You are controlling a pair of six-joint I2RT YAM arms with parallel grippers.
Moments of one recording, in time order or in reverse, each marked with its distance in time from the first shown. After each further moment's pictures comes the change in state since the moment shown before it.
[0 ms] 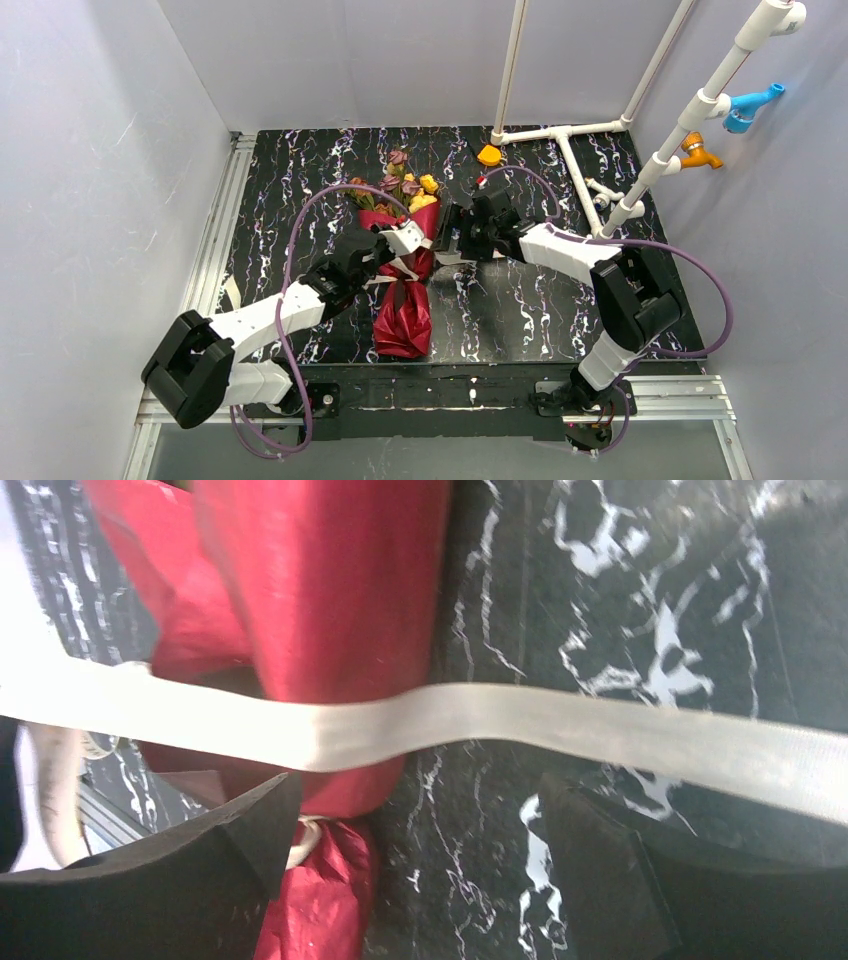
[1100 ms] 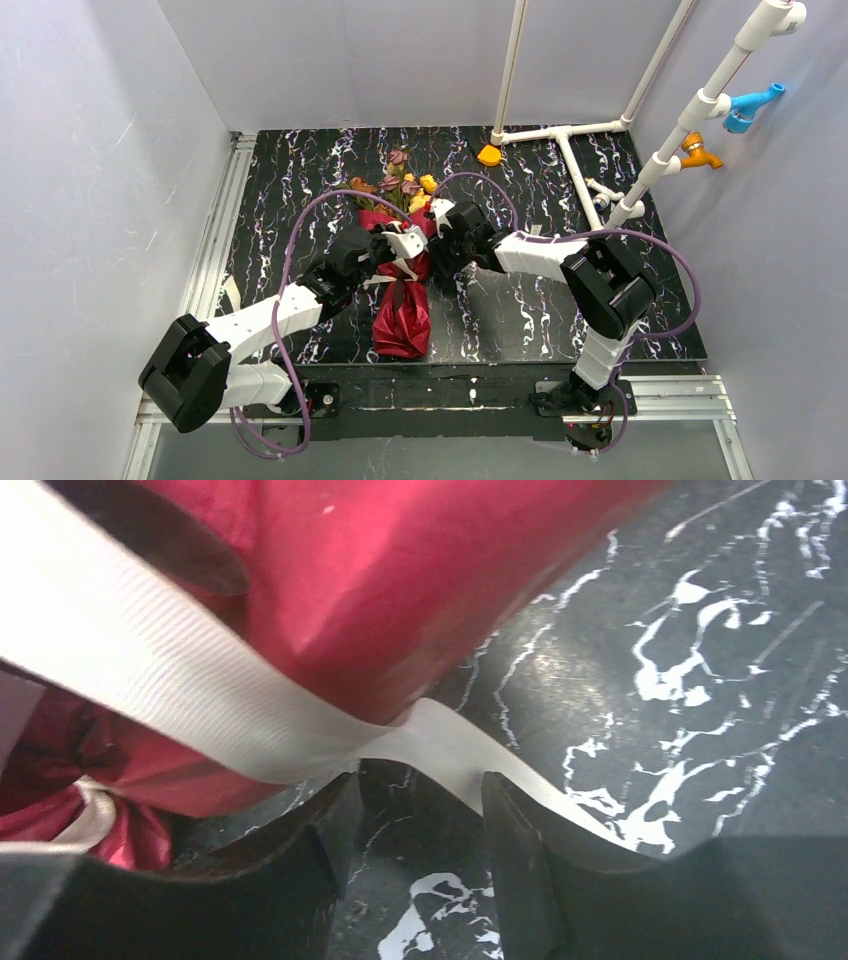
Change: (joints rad) left arm 0.013 -0.041 -0.026 0.065 0.132 0.151; right arm 0.122 0.124 0.005 0.124 0.071 -0.692
